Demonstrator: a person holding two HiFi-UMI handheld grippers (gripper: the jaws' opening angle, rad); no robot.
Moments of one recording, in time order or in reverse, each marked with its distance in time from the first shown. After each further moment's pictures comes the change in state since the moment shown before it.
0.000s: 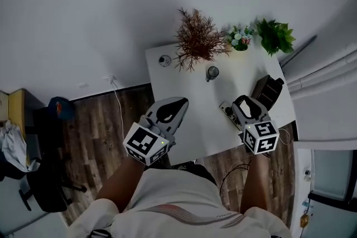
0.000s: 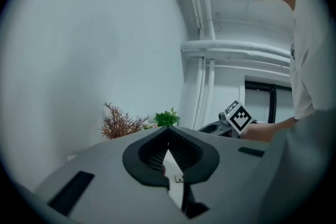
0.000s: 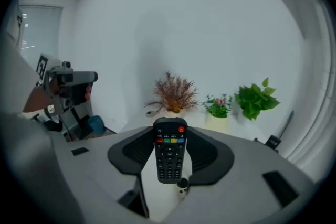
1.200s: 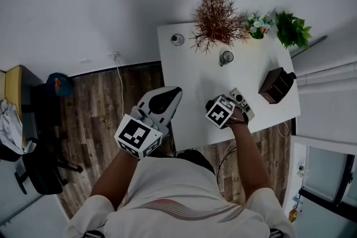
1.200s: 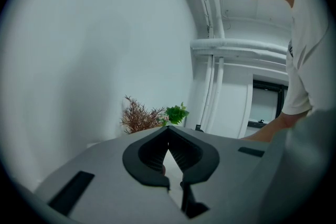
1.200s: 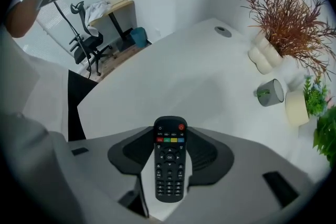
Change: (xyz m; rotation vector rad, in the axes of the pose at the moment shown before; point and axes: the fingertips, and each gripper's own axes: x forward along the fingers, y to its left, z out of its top) left arm -0.058 0.037 -0.025 -0.045 0.039 0.093; right arm 0.110 0.126 -0.182 -0.551 0.849 0.367
